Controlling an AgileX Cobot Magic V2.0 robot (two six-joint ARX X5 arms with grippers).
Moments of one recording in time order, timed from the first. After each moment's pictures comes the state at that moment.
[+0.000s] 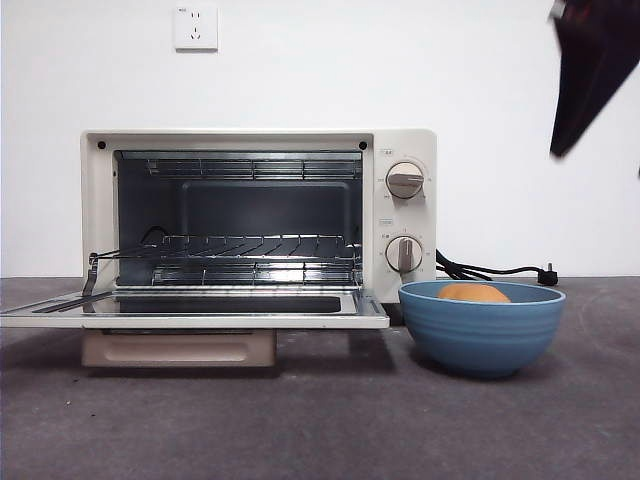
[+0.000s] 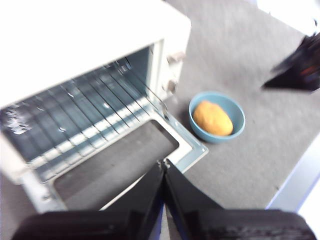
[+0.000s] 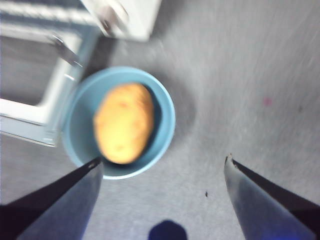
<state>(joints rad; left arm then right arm) -0.36 0.86 1.18 -0.87 0.34 0.10 0.31 1.10 0.90 -0.72 -0.06 0.13</state>
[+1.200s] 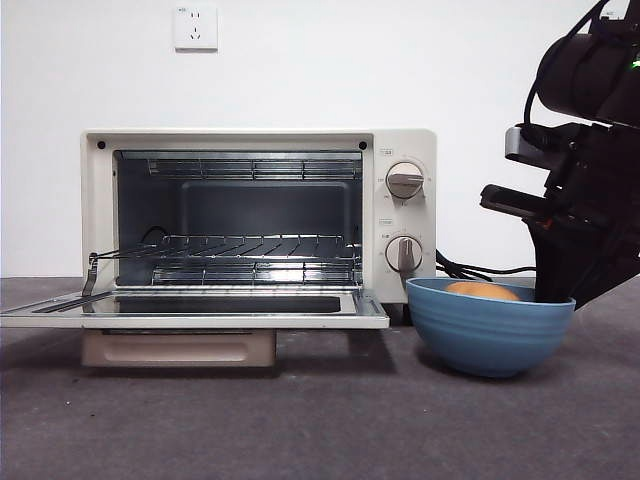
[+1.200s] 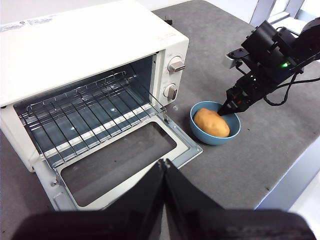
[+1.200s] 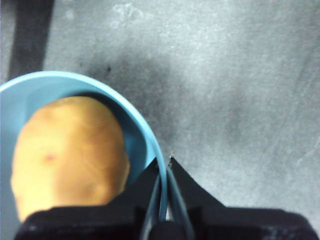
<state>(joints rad) -0.36 0.70 1.18 -0.96 0.31 0.05 0.27 1.55 0.90 -0.46 -0.16 0.14</state>
